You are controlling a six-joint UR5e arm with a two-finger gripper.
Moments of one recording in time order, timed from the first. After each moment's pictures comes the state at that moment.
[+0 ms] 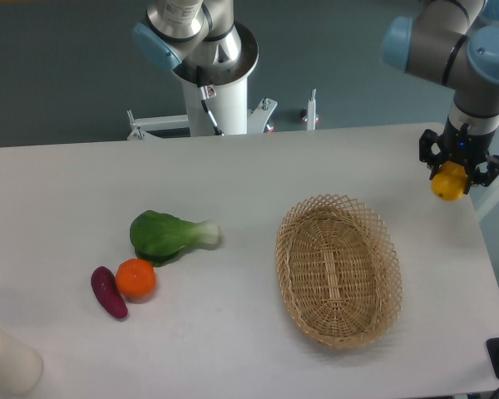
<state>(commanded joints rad) 2.93 -1.95 -1.58 -1.02 1.56 1.56</state>
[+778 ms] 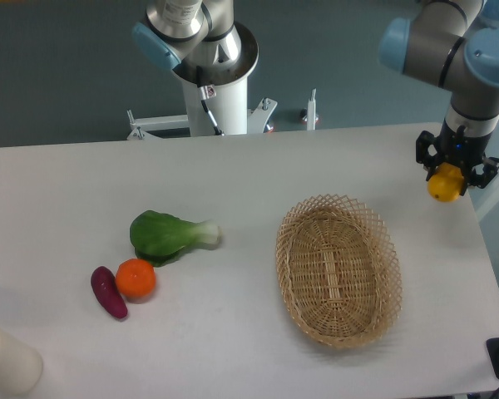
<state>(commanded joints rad) 2.90 -1.94 -1.60 -1.02 1.56 1.54</state>
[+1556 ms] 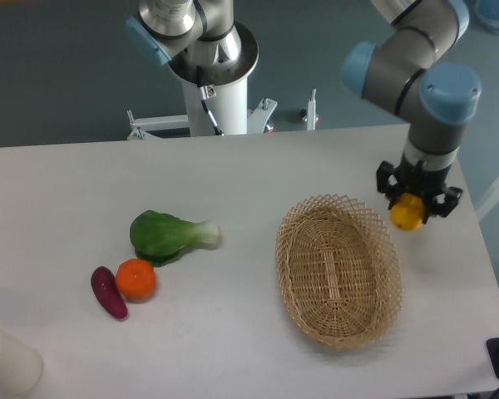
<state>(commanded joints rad) 2.70 -1.96 -1.61 -1.00 1.58 1.22</state>
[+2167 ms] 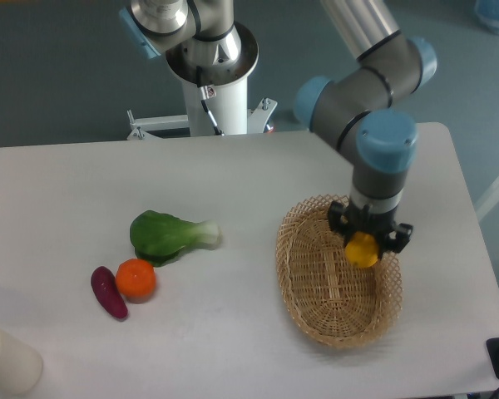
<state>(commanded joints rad) 2.56 -2.03 -1.61 -0.93 1.58 1.01</state>
